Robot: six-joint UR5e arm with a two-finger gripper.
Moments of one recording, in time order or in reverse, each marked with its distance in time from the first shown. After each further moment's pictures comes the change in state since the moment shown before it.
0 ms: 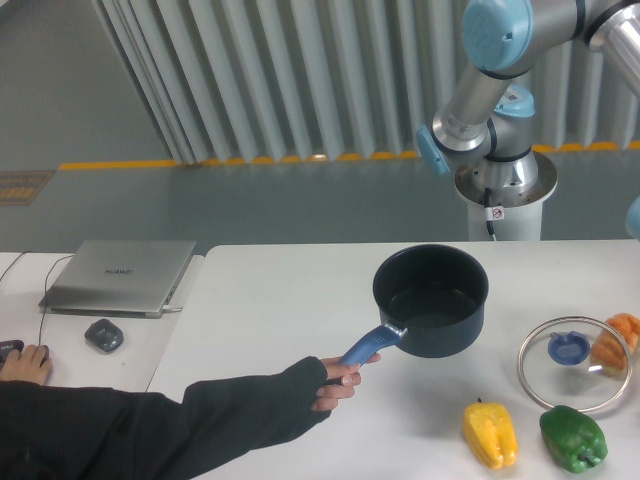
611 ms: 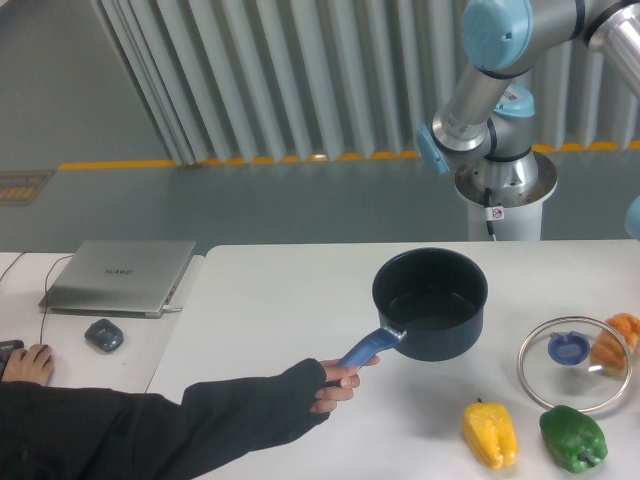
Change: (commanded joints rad) arm -0.008 0.000 0.002 -0.002 0.000 -0.005
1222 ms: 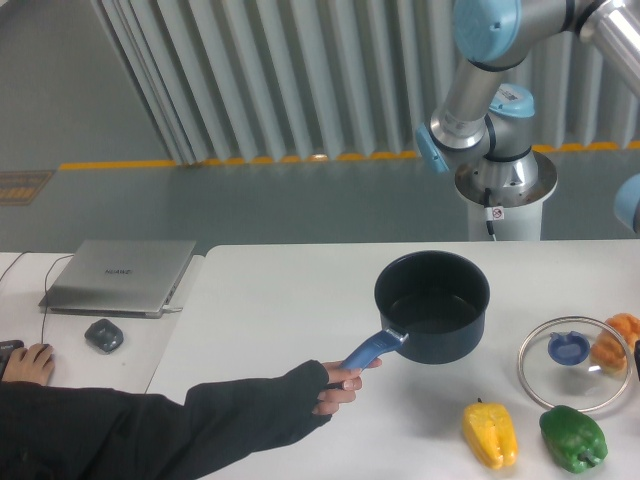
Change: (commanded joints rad) arm -0.049 0.116 0.014 -0.087 0.018 0.183
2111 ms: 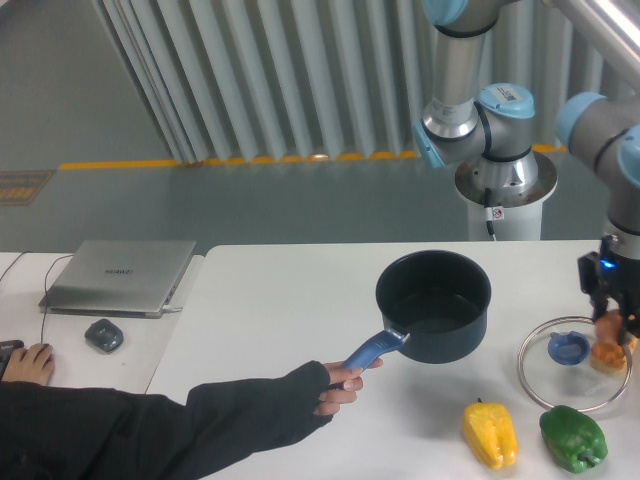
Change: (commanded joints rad) arm -0.140 0.157 0.008 -0.345 0.103 0.514
